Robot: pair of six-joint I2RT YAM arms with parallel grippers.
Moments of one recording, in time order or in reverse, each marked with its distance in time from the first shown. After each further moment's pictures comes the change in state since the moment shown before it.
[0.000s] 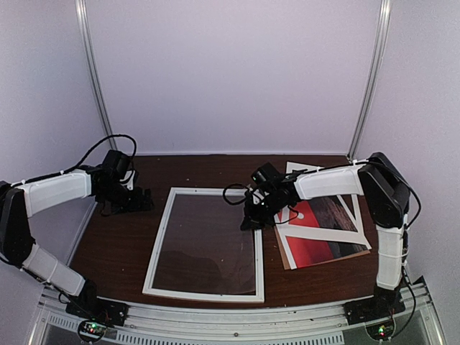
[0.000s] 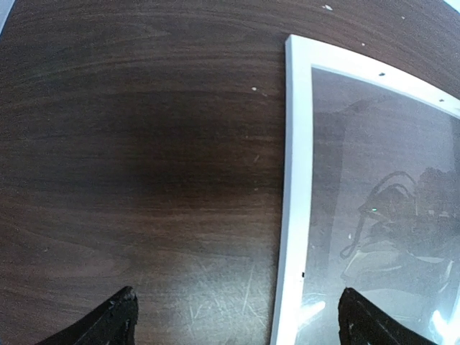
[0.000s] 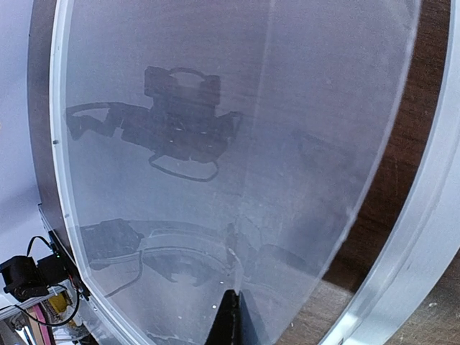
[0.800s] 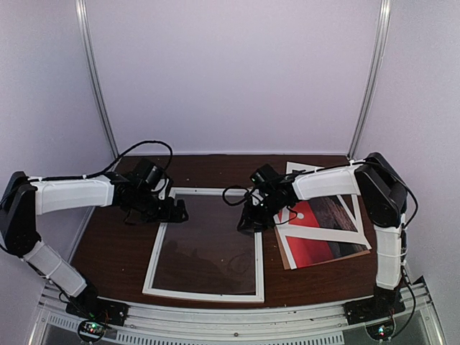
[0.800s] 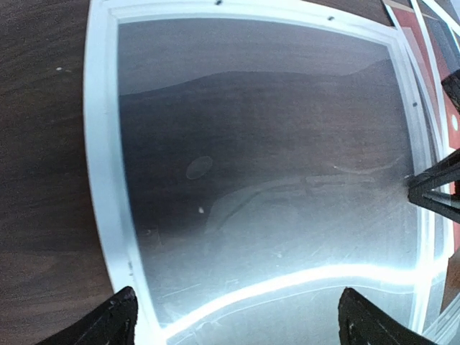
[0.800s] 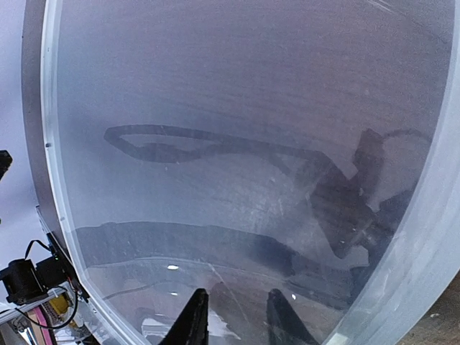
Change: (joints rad) left arm -0.293 0.076 0.010 0.110 0.051 -0.137; right arm 0.000 0.026 0.017 -0.011 -0.006 0.006
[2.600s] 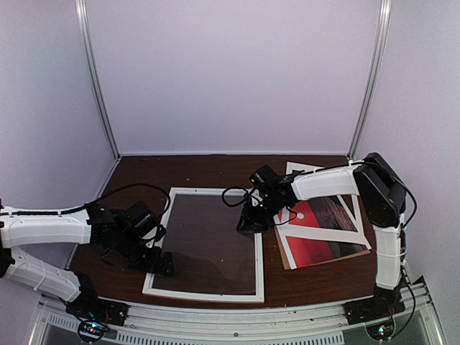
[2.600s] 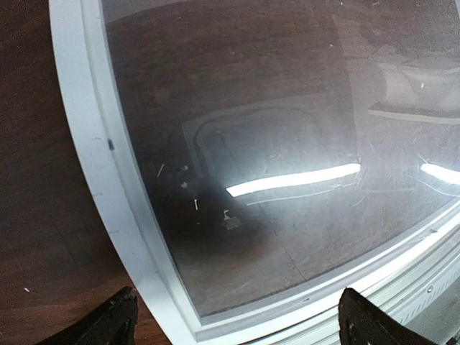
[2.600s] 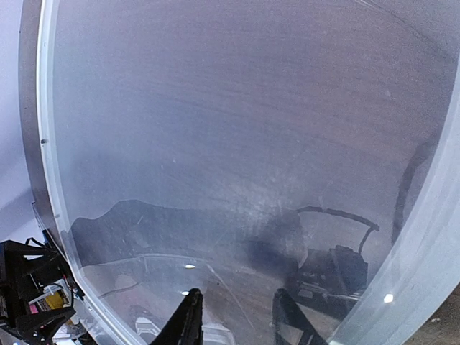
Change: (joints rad) left arm -0.293 -0.301 -0.286 -0.274 0.028 -0.179; right arm 0.003 0.009 0.007 -0.008 0.000 -0.016
